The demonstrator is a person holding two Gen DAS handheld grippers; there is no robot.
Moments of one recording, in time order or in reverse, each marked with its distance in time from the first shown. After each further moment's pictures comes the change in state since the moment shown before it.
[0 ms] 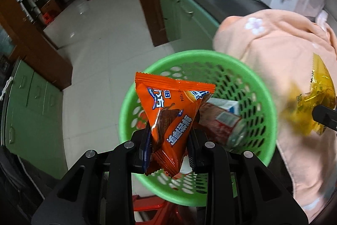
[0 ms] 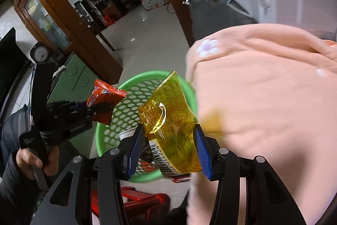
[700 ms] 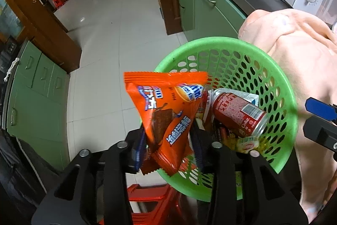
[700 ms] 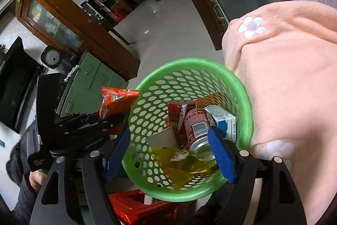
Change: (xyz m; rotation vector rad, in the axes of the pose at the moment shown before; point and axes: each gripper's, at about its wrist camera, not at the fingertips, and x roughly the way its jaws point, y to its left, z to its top) left arm 0.015 0.031 -0.010 -0.075 0.063 0.038; right arm 0.046 0.024 0.011 0.061 0.055 0.142
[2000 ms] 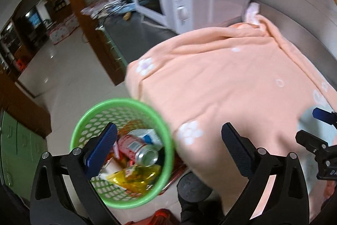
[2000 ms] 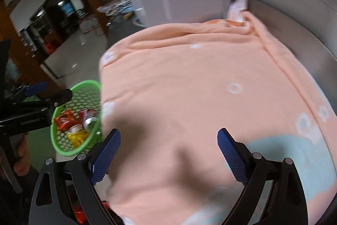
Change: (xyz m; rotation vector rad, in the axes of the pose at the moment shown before) left arm -0.128 -0.201 -0.014 0.318 -0.270 -0.220; right arm -0.216 -0.091 -0.123 0.180 -0.234 -0.580
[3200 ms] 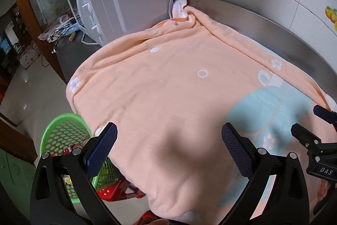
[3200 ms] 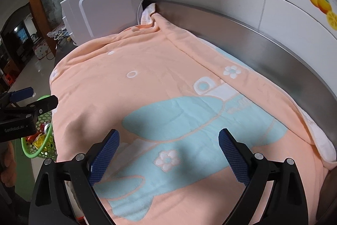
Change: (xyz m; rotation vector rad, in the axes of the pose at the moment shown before) left arm -0.038 -0.144 -0.007 0.173 -0.009 -0.167; right arm -0.095 -0.100 -0.066 0.194 -0.078 -0.273
